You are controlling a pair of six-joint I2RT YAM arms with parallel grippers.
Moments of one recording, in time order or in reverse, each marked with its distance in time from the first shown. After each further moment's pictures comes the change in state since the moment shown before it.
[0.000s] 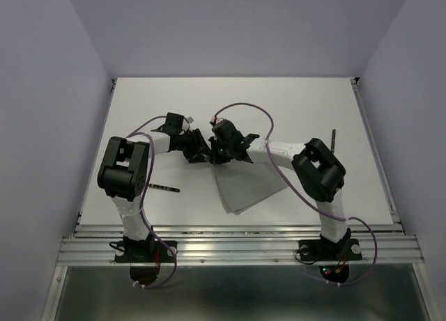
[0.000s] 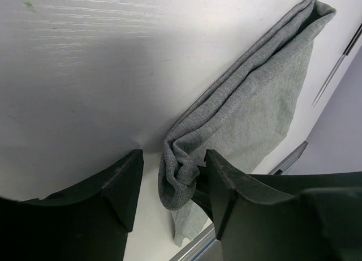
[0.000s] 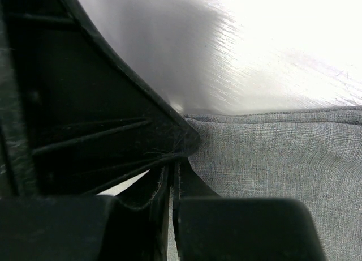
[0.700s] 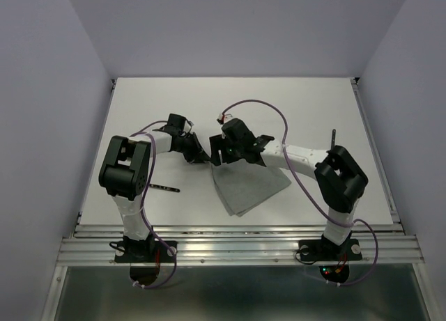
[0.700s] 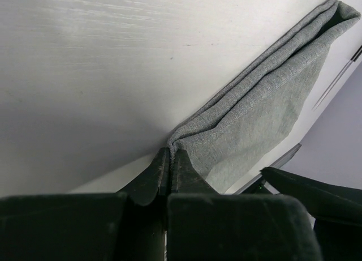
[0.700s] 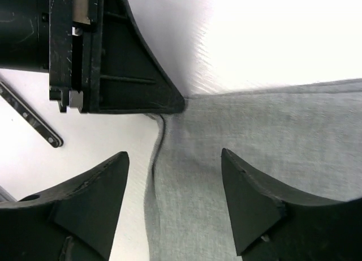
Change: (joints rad) left arm -0.015 0.019 0.006 -0.049 -0.006 -0.061; right arm -0.003 -0.173 -0.115 0.000 0.042 -0.056
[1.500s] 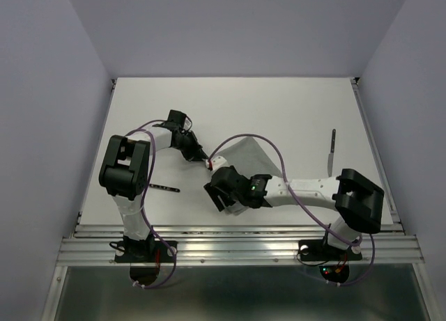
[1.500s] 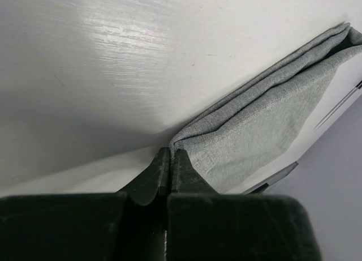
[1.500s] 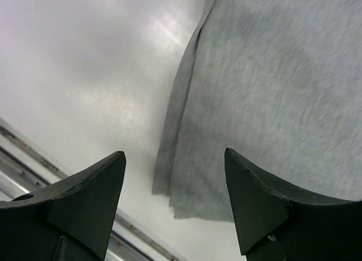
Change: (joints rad) left arm 0.000 0.002 0.075 -0.145 -0.091 -0.054; right arm 0.349 -0.233 -0.265 -0.084 0.325 -0.072
